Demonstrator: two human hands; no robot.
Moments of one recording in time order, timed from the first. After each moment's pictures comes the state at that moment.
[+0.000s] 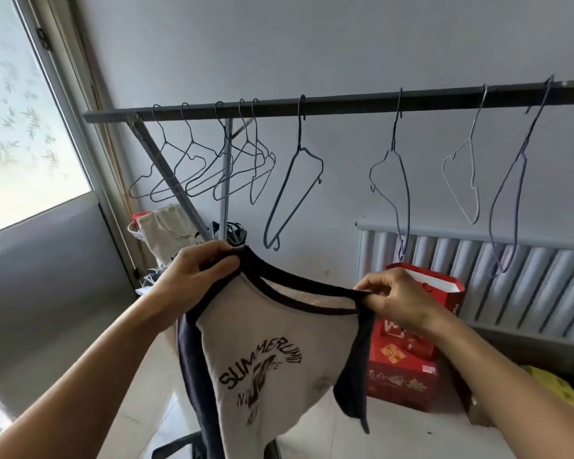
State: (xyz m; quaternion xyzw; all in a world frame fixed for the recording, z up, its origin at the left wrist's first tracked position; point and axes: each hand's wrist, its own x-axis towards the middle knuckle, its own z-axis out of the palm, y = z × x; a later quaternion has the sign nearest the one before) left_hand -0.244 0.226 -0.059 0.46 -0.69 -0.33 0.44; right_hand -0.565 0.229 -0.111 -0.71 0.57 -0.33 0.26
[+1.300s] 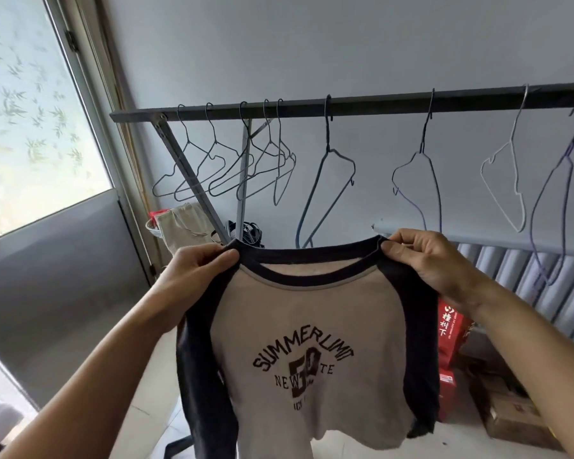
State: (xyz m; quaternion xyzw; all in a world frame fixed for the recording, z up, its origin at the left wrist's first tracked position) left_hand -0.218 0.229 -0.054 0.51 -0.61 -0.38 0.48; right_hand -0.549 0.228 -0.051 -0.61 0.47 -0.48 0.41
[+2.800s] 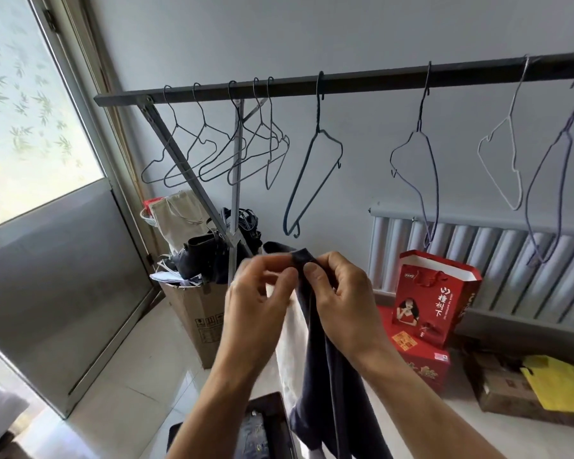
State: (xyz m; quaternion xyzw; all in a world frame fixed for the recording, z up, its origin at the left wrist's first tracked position) left_hand -0.313 0.278 -0.096 0.46 -0.60 -0.29 0.58; right_hand -0.436 0.271 -0.101 -0.62 0.49 -0.55 0.26
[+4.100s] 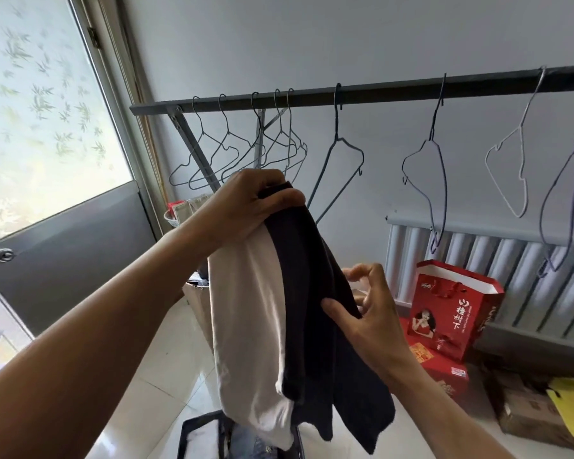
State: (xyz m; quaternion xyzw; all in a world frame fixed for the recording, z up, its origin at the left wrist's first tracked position) left_hand -0.267 0.221 0.018 0.40 -0.83 -0.05 0.37; right_hand -0.466 0.270 -0.141 -0.64 0.40 -0.57 0.32
